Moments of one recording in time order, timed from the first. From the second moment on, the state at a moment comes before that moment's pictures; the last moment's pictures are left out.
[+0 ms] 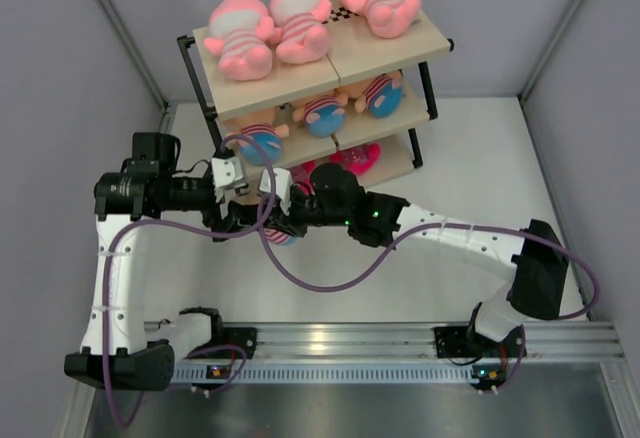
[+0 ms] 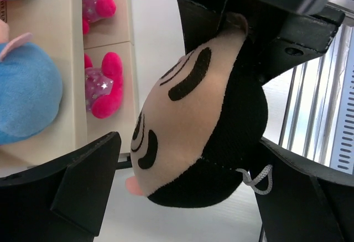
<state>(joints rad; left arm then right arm) -0.02 1.11 1.46 -1.36 0.94 1.07 1.12 1.57 1.32 -0.04 -0.25 -0.23</state>
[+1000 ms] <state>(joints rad) -0.03 1.18 1.48 -1.39 1.11 1.07 0.87 1.12 0.74 0.29 -0.53 -0.02</state>
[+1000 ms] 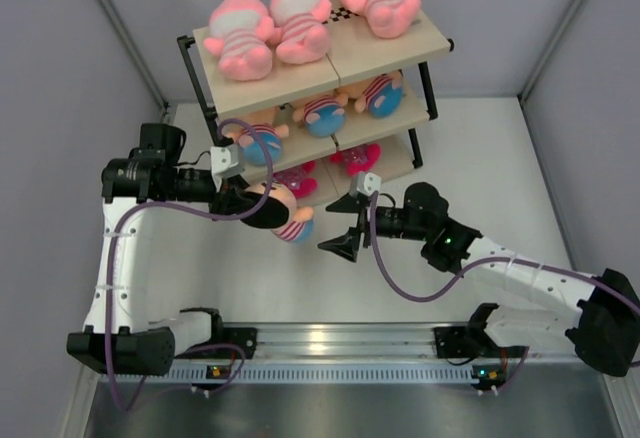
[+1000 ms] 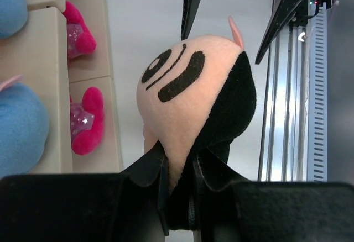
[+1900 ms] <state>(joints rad) -0.03 1.20 1.54 -1.36 1.16 1.02 1.00 1.35 0.70 0.80 -0.26 0.20</state>
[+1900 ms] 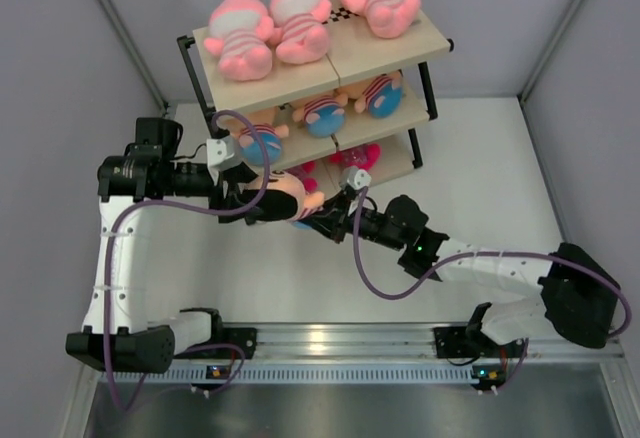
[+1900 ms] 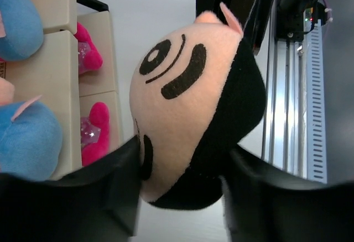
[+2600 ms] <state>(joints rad) -0.03 1.12 1.53 -1.36 0.87 0.88 0.79 0.94 0.95 -0.33 0.68 -0.32</state>
